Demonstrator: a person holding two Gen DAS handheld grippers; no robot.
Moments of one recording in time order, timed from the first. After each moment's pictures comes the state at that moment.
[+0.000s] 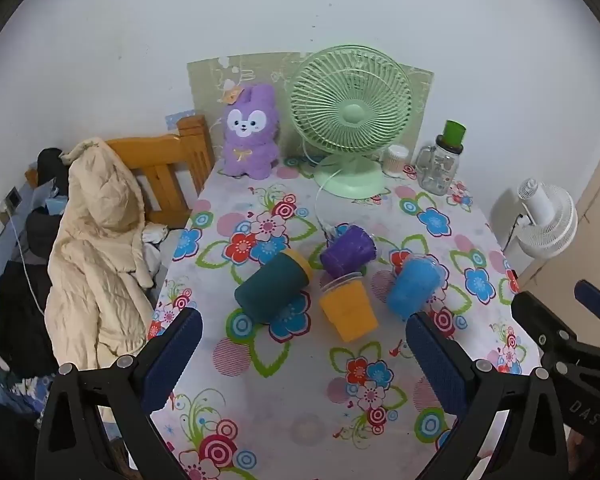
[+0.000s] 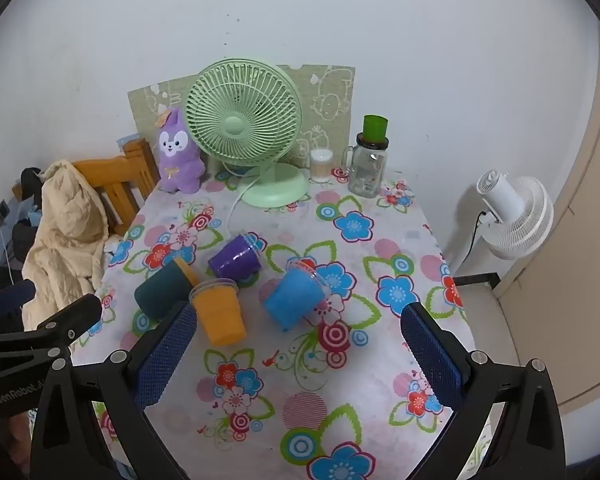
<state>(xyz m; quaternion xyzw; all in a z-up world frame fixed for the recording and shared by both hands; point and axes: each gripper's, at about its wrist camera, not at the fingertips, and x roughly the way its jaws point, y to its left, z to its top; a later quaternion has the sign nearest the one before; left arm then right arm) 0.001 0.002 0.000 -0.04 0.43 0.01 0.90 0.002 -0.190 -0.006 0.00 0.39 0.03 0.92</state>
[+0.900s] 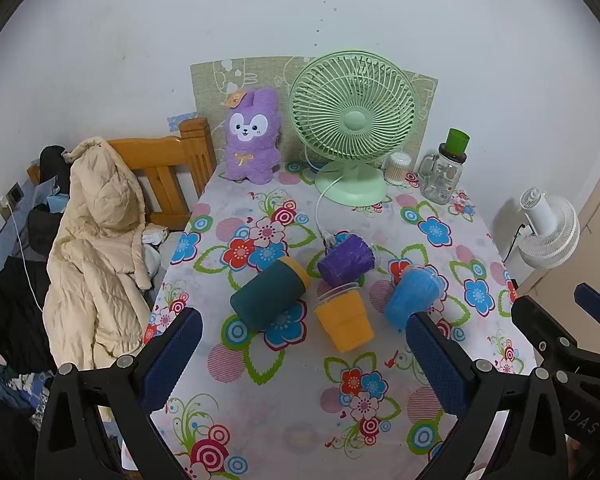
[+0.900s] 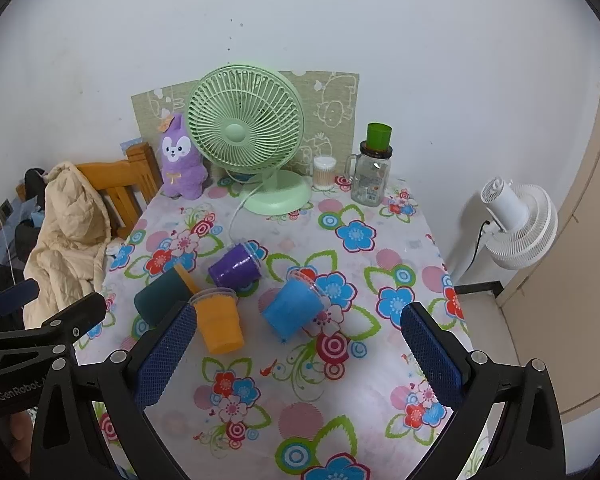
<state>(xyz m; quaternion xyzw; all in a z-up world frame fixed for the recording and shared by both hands) 0.006 -0.010 0.001 -0.02 0.42 0.03 0.91 0.010 -0.193 -0.003 0.00 0.38 0.04 0.93</state>
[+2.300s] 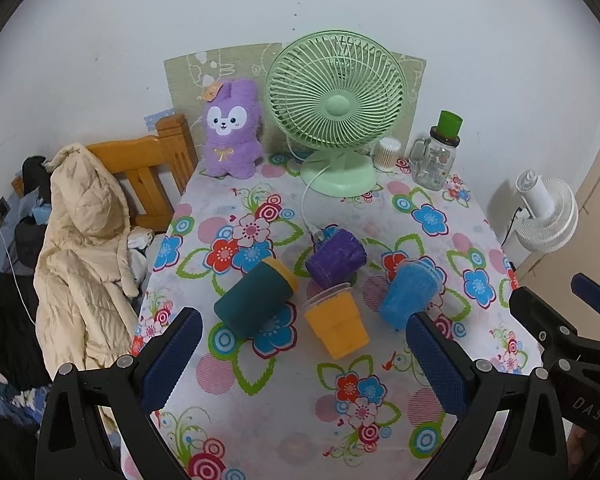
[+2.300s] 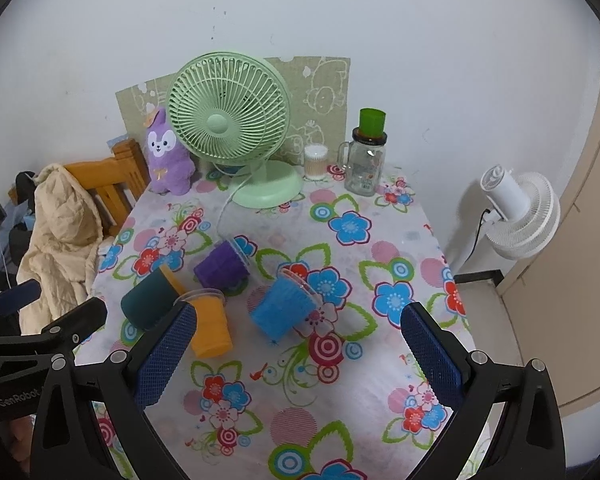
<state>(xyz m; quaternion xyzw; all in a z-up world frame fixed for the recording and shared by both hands) 0.036 -0.018 -0.014 -0.01 0.44 0.00 0.90 0.033 -0.205 -0.016 0.01 0.40 0.03 0.92</state>
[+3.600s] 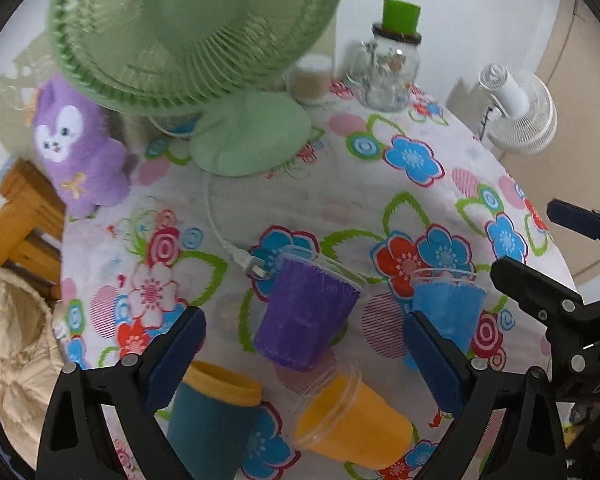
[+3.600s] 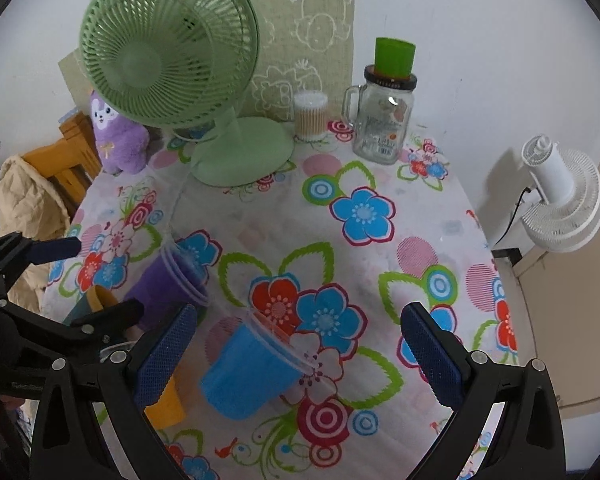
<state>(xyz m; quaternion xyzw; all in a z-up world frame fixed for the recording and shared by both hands) 0.211 -0.061 -0.124 0.12 0.53 -0.18 0.82 0.178 -0.217 -0.116 0.02 0.47 0.03 0.88</state>
